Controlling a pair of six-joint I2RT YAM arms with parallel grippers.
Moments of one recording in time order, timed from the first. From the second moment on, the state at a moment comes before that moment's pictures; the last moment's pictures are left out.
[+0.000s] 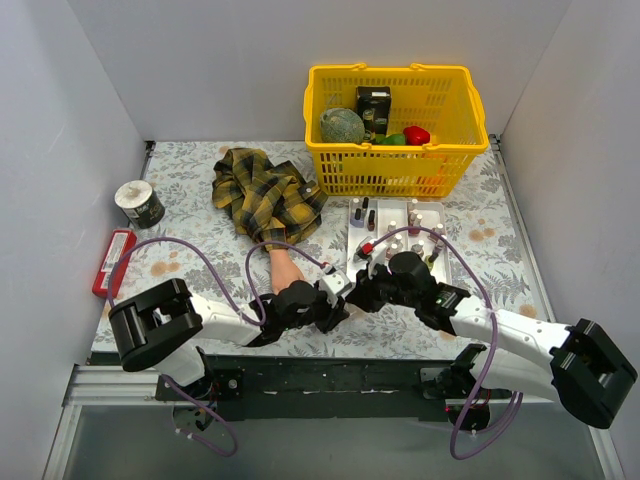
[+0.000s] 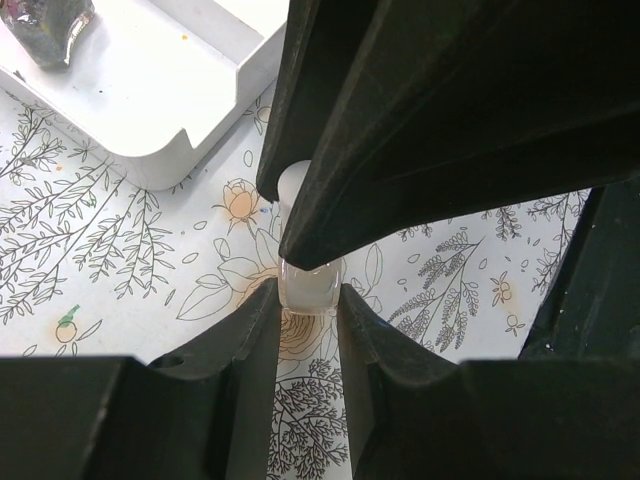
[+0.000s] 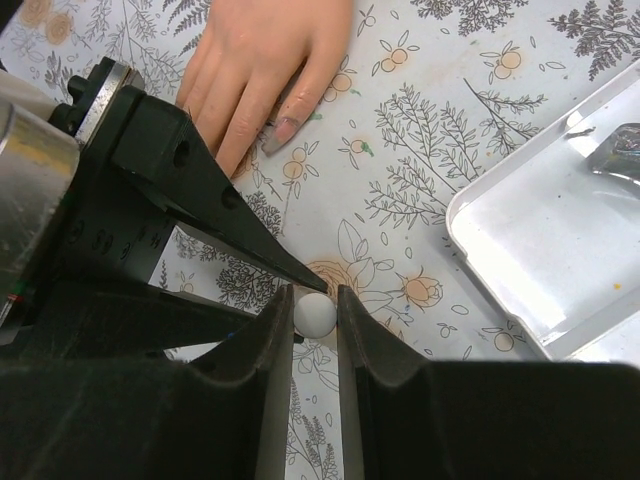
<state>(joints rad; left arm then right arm) -1.10 1.50 0.43 0.65 0.03 -0.17 0.84 1.07 0.44 0.10 -0.23 0.23</state>
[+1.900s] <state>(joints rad) -1.10 1.58 0.48 0.64 0.03 -0.17 0.84 1.06 0.44 0.07 -0.15 0.22</state>
